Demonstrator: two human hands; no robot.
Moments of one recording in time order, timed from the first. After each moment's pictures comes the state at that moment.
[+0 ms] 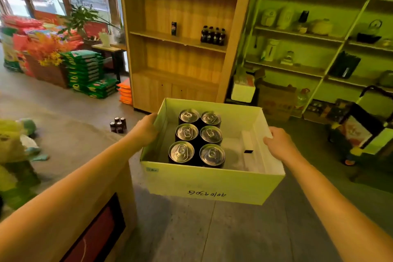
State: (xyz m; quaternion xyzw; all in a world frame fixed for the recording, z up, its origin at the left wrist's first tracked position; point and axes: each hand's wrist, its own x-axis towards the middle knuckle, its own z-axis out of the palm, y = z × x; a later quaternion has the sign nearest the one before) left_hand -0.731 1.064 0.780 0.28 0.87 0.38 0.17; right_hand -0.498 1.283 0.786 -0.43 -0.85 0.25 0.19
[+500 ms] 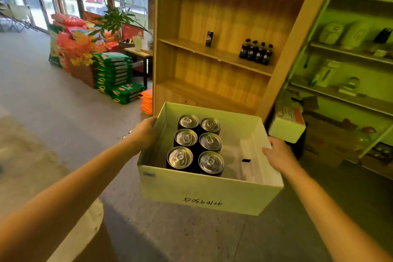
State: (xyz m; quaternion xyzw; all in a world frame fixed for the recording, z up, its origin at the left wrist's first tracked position) left_hand -1.025 1.261 0.771 0.18 0.88 0.41 0.14; right_hand -0.841 1.518 0.774 -0.35 -0.88 0.29 0.15
